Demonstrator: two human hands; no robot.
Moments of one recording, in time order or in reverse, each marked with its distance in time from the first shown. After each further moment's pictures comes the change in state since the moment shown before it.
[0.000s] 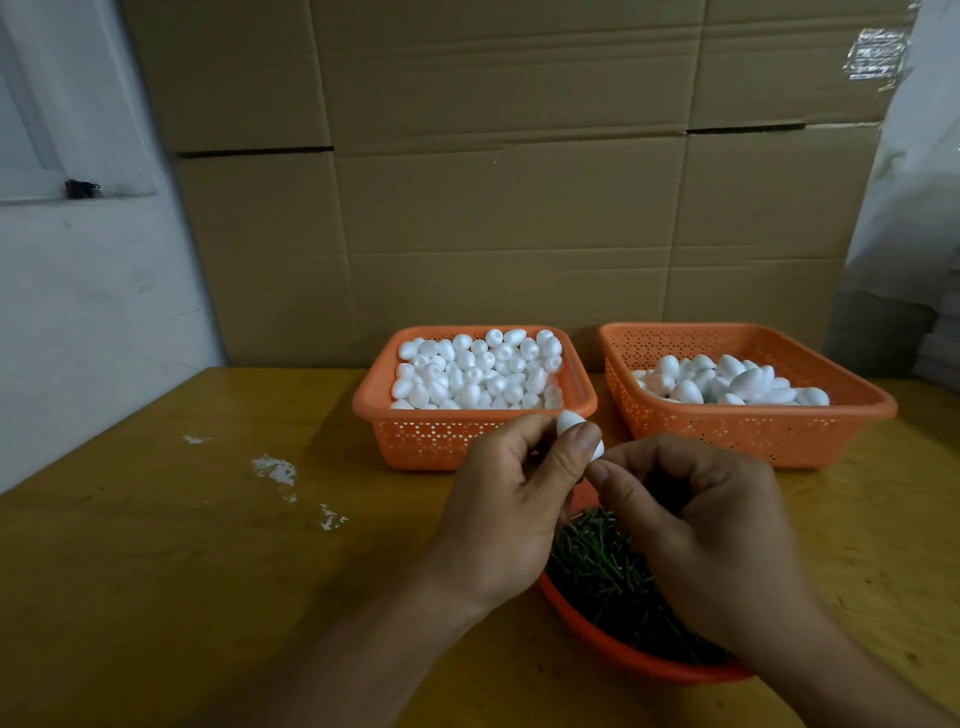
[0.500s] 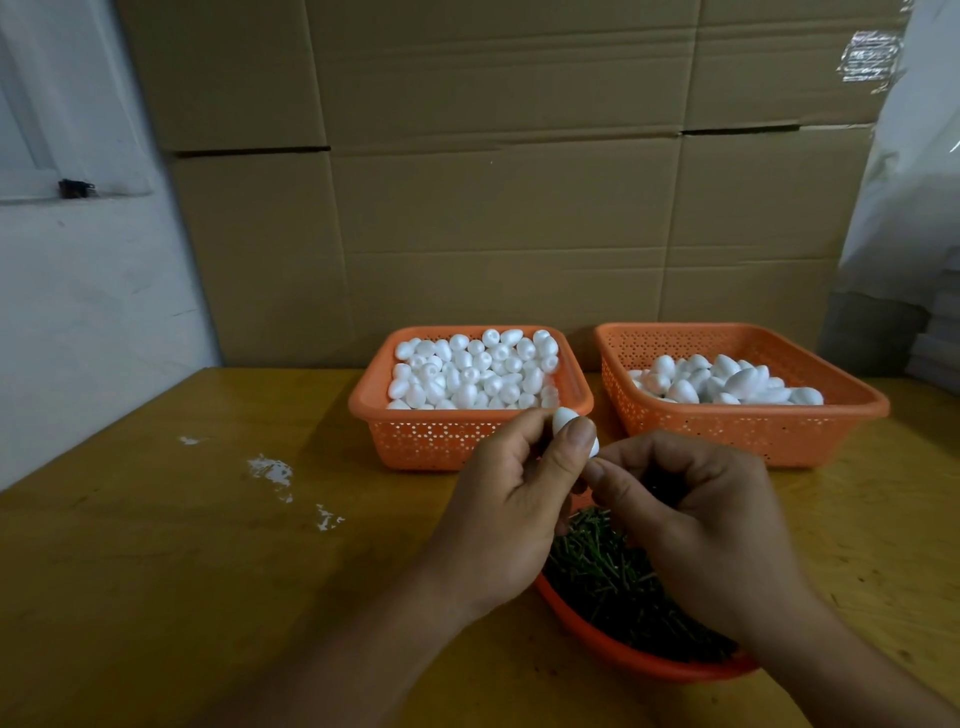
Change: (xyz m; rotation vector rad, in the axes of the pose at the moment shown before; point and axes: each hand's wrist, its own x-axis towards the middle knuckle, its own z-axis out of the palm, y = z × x) left_hand -0.001 -0.001 0.000 -0.014 -0.075 0.013; right_hand 0.004 -0.002 -0.001 0.142 -0.079 -0.001
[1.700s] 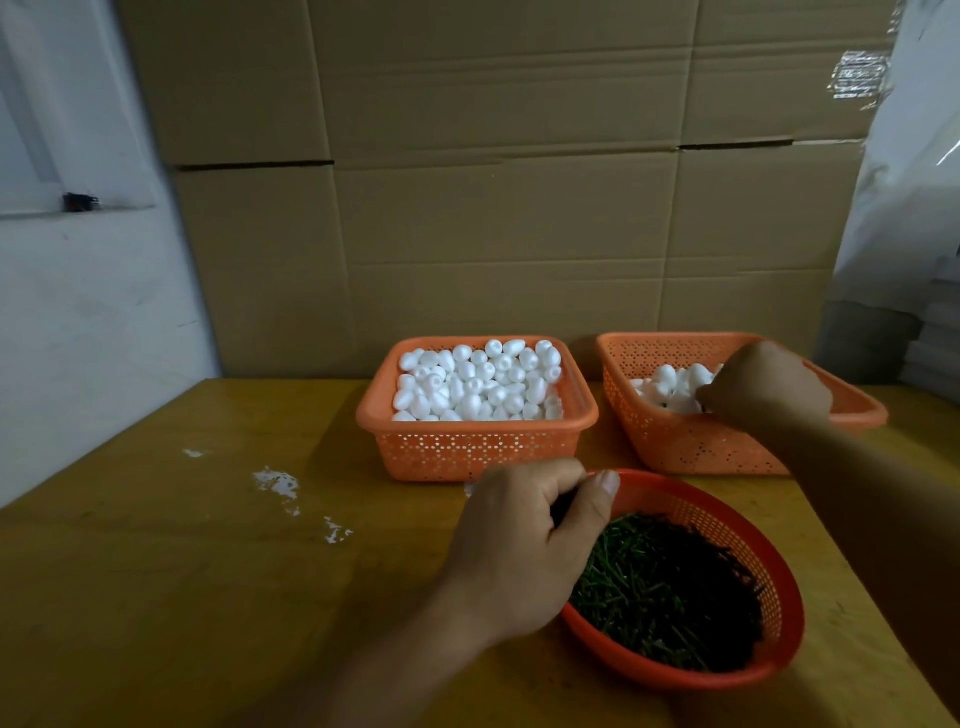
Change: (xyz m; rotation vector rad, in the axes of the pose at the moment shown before) left_hand -0.005 -0.005 -0.002 0.378 0.037 0.155; right_hand 0.126 0.121 -0.086 -1.052 0.196 0.703
